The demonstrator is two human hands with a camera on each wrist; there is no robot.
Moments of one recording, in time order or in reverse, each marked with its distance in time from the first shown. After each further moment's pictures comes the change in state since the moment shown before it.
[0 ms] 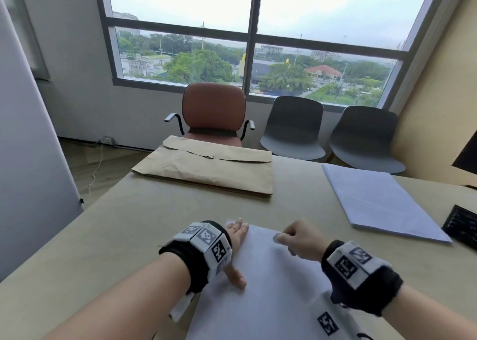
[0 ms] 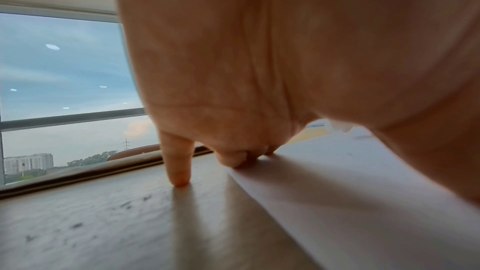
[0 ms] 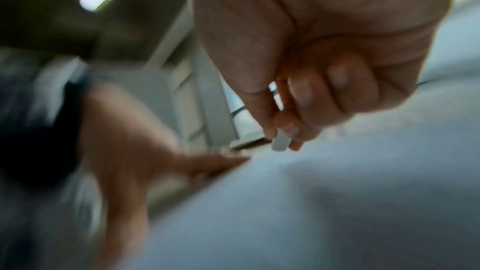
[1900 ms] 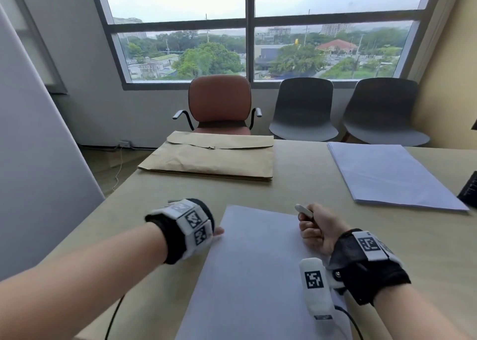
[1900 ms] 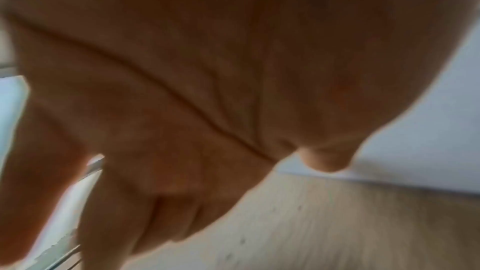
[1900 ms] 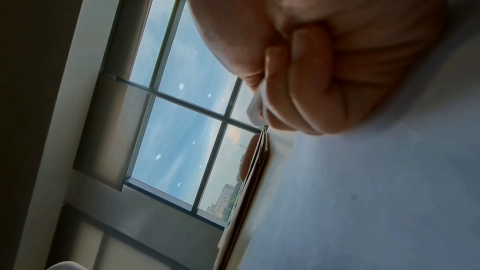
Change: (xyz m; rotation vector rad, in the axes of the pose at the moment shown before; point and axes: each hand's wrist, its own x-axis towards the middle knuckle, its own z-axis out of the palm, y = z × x) left_hand -0.008 -0.023 -0.004 0.298 -0.001 -0.522; right_hand 0.010 0.045 0.000 1.295 -0.183 0.321
